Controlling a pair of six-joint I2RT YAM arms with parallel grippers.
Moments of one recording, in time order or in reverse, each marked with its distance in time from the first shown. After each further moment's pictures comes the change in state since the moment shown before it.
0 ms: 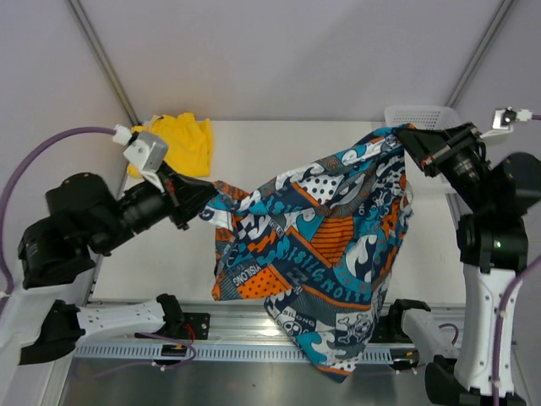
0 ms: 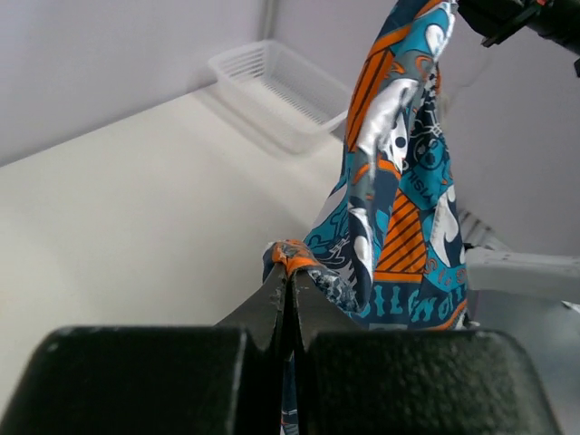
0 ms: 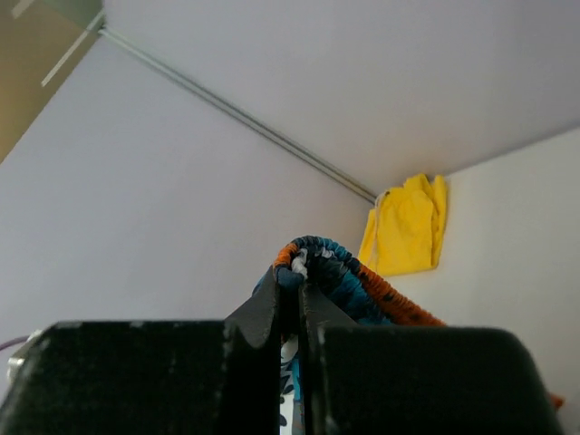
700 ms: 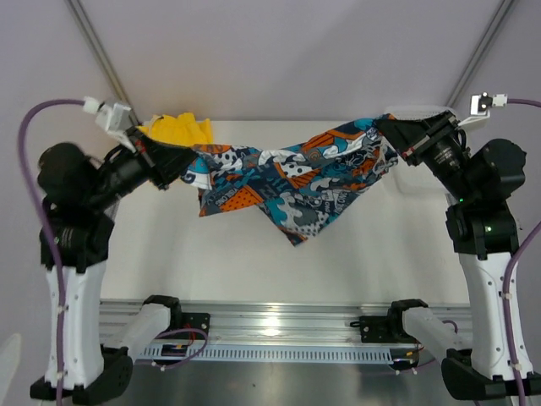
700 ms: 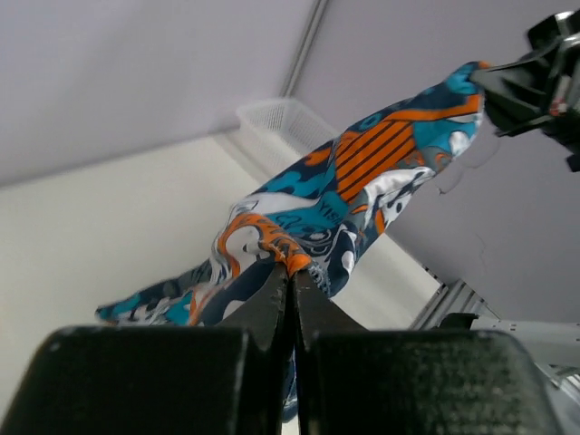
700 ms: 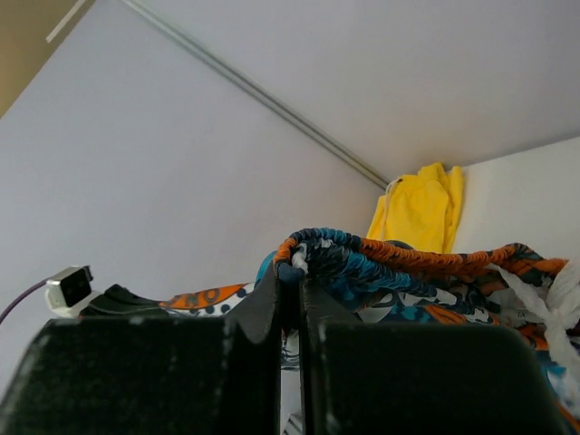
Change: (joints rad) left arm 0.986 0.079 -0.171 0.278 0.893 -0.150; right arm 0.197 0.118 -0.024 0.095 0.129 -0.058
